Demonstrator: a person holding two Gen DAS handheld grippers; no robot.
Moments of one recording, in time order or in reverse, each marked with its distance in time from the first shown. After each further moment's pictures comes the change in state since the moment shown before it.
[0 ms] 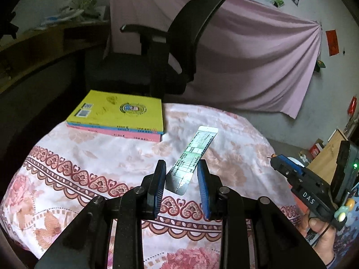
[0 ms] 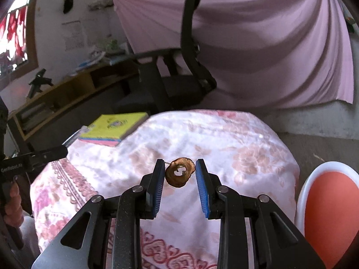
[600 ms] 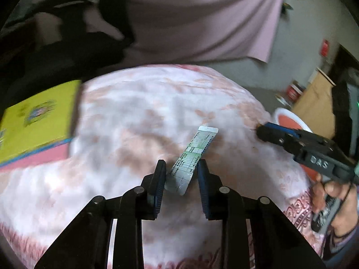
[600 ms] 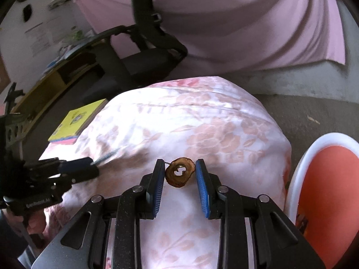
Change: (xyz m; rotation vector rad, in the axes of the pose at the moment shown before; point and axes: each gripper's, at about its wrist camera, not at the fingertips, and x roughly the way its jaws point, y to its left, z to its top) left arm 0.136 -0.049 0.004 0.264 0.254 -0.157; right arm 0.045 -0.075 0.001 0.154 0.211 -0.057
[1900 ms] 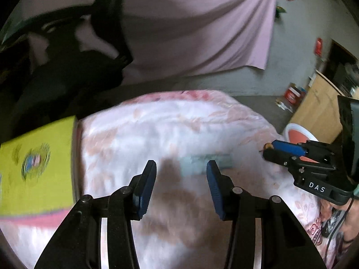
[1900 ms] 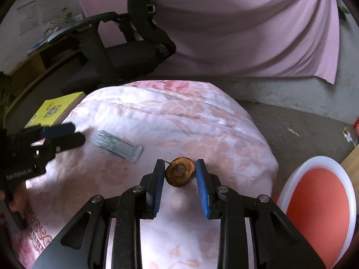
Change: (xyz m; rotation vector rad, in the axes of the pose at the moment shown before) left arm 0.023 0.023 0.057 0.127 -0.070 -0.058; right arm 0.024 0.002 0.022 -0.070 0.042 -0.175
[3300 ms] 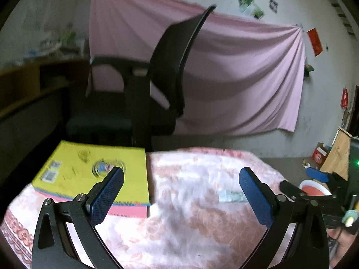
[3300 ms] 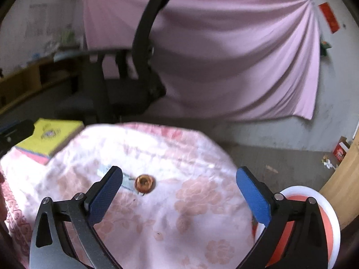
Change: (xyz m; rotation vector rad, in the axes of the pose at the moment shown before) left arm -0.093 0.030 -0.032 -0.225 -0.349 0.244; right arm -0.025 0.043 0.010 -0.078 -0.252 -0.165
